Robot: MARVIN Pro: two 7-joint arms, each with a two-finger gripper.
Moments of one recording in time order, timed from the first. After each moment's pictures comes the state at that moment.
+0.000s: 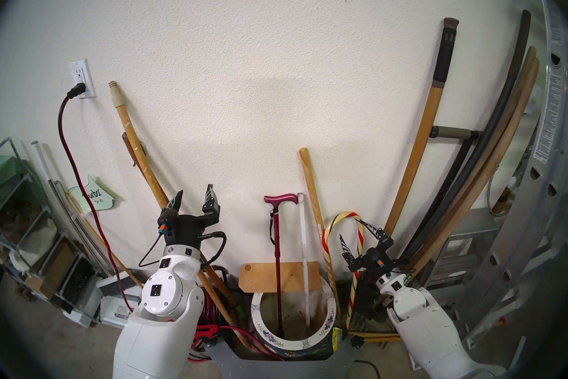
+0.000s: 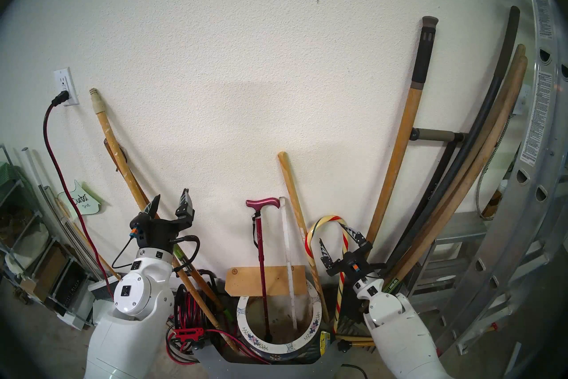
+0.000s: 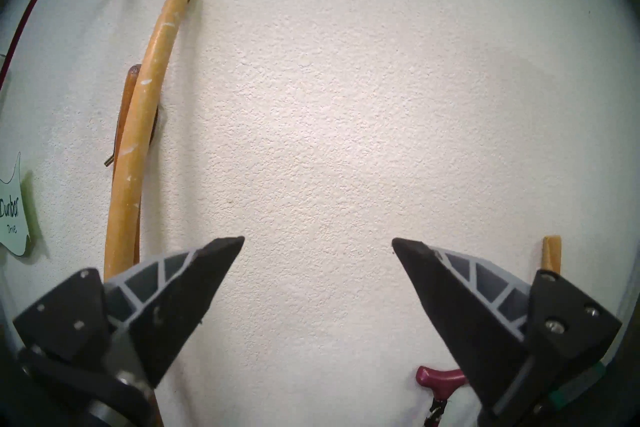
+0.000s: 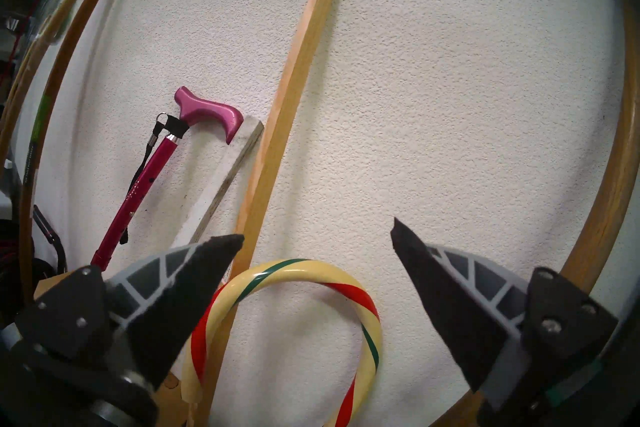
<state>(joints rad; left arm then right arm) 1.88 -1.37 -1.51 -1.85 -0.39 -0.23 0.13 -1.61 -1.27 1.47 -1.14 -0.27 -0.65 0.10</state>
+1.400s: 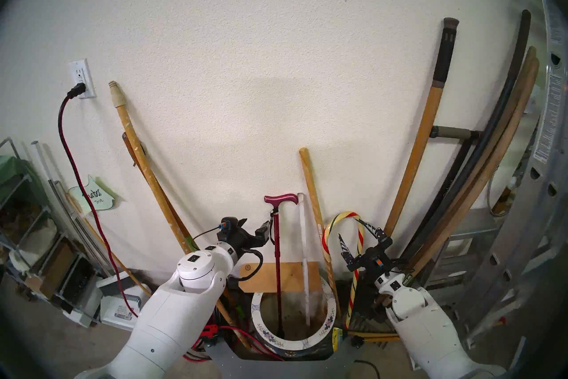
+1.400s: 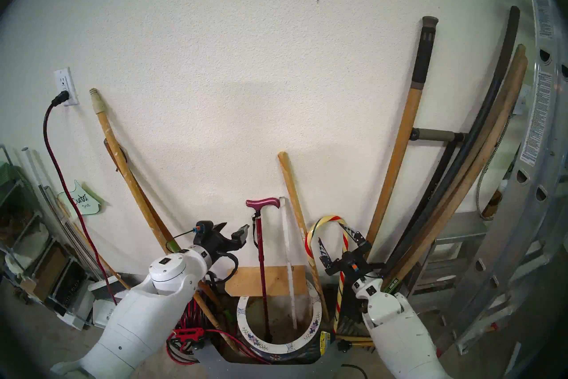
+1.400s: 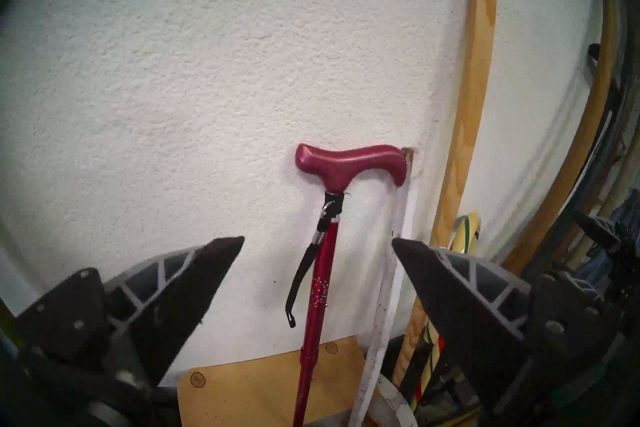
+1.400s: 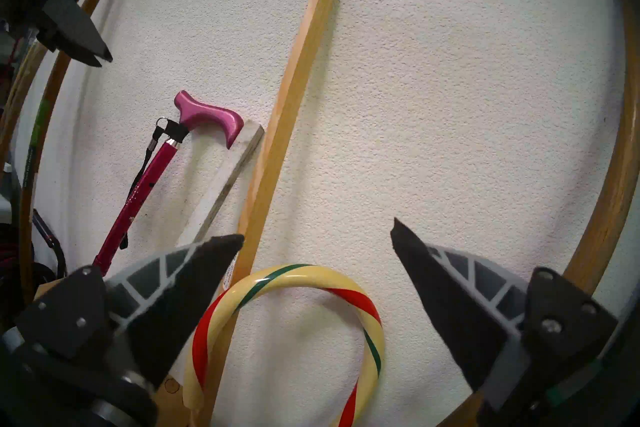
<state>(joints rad) 1.57 -1.30 -1.27 -1.42 -0.49 0.07 -0.12 -1.61 -1.28 1.47 -1.14 -0.27 -0.66 0.09</state>
